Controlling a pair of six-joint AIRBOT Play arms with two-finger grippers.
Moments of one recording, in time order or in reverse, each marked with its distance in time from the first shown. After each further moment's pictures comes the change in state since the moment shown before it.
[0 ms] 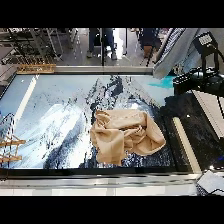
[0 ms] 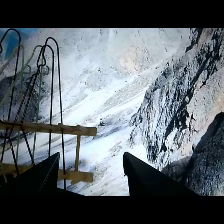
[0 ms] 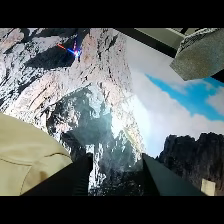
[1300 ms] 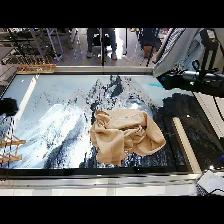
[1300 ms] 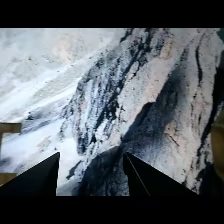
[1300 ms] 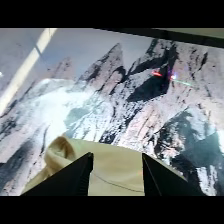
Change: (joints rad) left arm 0.000 -0.064 -0.026 -0.275 0.023 -0.081; right arm 0.001 -0.012 -0.001 0.396 0.020 0.174
